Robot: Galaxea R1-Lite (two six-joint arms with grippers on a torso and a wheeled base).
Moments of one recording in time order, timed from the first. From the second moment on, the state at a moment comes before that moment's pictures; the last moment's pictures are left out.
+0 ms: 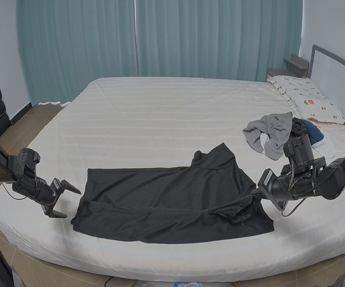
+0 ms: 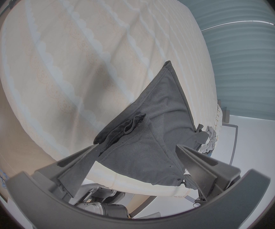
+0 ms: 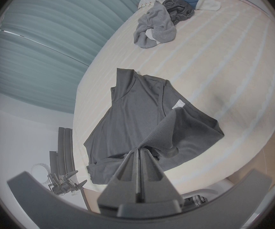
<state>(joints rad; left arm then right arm) 0.25 2.07 -0.98 0.11 -0.55 -0.67 0.35 1.84 -0.80 -0.26 0.10 0.99</state>
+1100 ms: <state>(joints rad) 0.25 2.07 -0.98 0.11 -0.55 -0.67 0.31 1.90 -0.77 -0.17 0.11 0.76</state>
